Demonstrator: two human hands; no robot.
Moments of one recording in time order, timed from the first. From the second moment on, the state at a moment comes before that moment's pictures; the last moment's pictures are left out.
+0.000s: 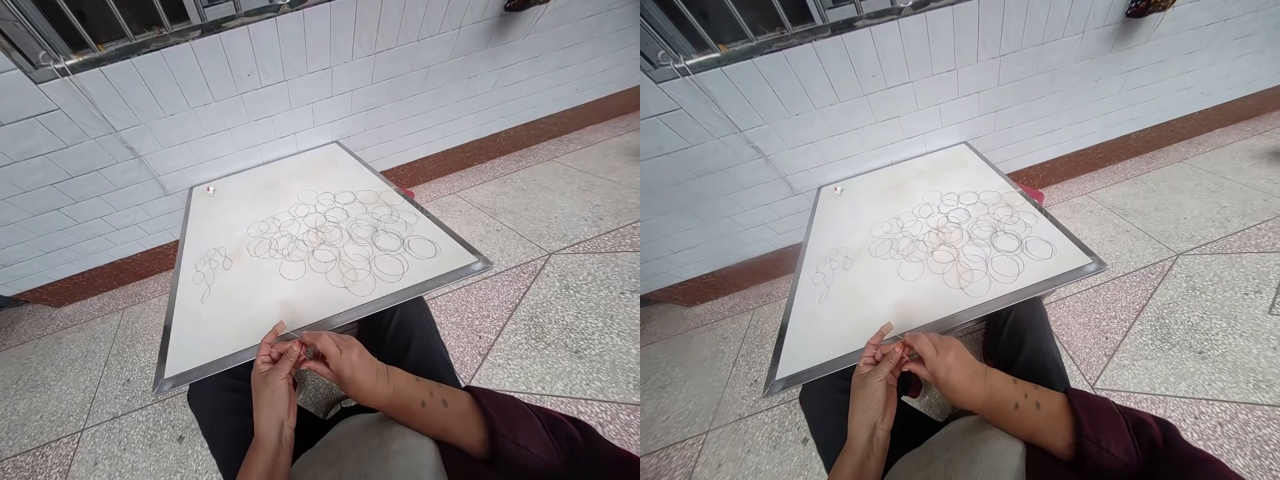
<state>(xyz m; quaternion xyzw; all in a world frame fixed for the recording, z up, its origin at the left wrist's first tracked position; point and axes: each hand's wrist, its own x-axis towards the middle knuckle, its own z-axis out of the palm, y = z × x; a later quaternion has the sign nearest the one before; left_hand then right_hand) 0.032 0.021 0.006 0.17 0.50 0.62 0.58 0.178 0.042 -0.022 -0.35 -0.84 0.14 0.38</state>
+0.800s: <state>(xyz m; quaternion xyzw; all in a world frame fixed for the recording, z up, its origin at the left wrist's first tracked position) 0.030 0.017 0.012 0.20 0.49 0.61 0.58 0.176 0.041 -0.024 -0.36 -0.78 0.28 0.43</state>
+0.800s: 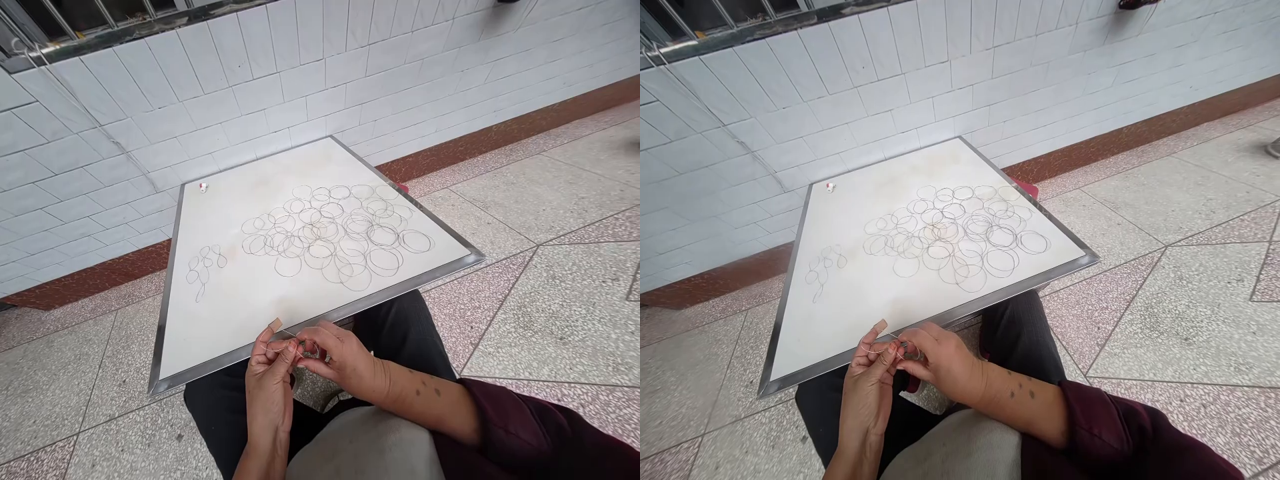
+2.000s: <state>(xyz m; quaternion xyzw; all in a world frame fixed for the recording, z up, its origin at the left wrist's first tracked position) 0.033 0.018 0.010 0.18 0.51 0.58 0.61 0.177 0.044 -0.036 -0.32 -0.78 0.26 0.48</state>
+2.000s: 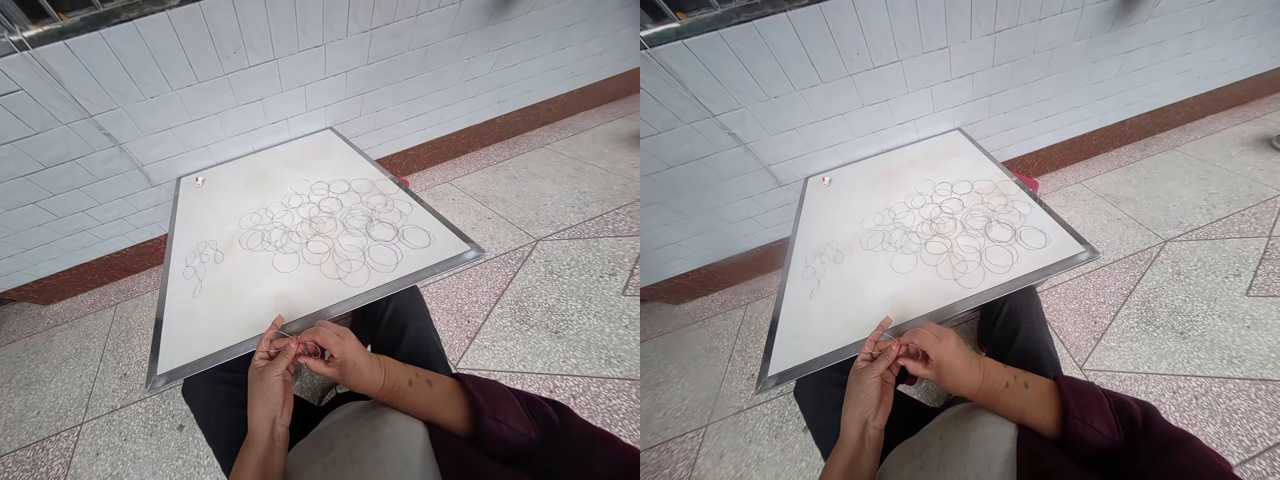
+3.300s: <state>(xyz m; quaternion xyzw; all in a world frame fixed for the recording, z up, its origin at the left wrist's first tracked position) 0.018 0.014 0.016 0.21 0.52 0.49 0.67 0.185 0.040 -0.016 -0.29 -0.79 0.32 0.44</state>
